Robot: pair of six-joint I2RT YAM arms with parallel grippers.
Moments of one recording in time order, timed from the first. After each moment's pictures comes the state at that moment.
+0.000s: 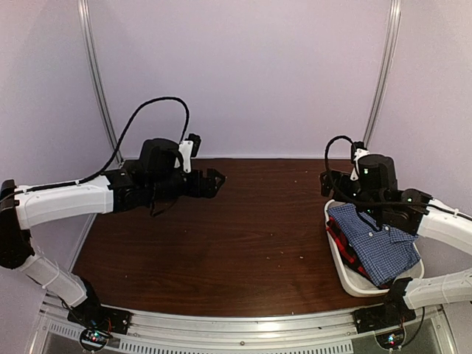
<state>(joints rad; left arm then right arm) -0.83 1.44 1.07 -0.07 -0.14 -0.38 0.69 0.99 0.81 -0.24 0.51 0.50</state>
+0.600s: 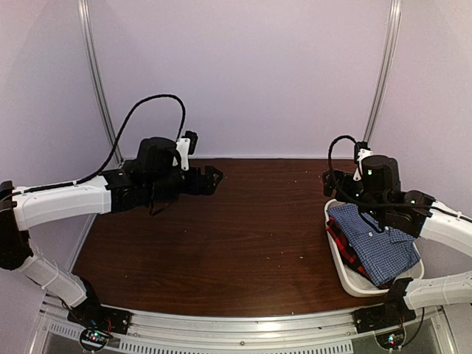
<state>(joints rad) -0.83 1.42 1.07 -0.05 -0.18 -0.38 0.69 0.96 0.79 -0.24 0.52 0.50</state>
